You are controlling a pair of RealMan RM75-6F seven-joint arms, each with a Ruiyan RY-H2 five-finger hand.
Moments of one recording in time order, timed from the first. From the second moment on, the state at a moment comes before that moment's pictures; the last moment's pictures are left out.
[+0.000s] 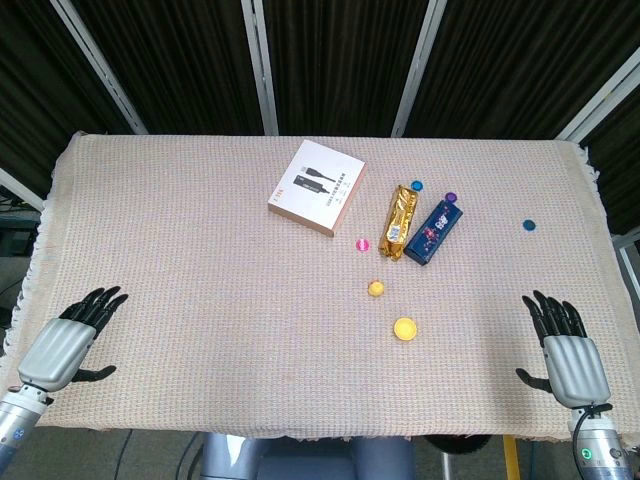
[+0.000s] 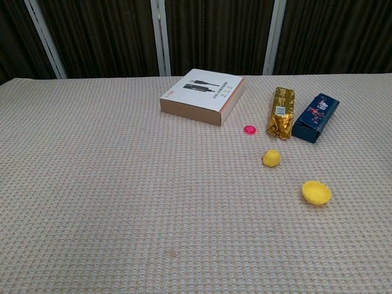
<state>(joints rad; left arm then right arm) -0.25 -1.02 0.07 -1.72 1.59 1.25 0.10 0.09 -1.13 0.04 -1.74 -1.45 1.41 -0.19</state>
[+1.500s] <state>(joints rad) -0.24 -1.02 0.07 -1.73 1.59 1.26 0.11 0.13 -1.20 0.07 -1.70 -1.49 1.43 -0.25</state>
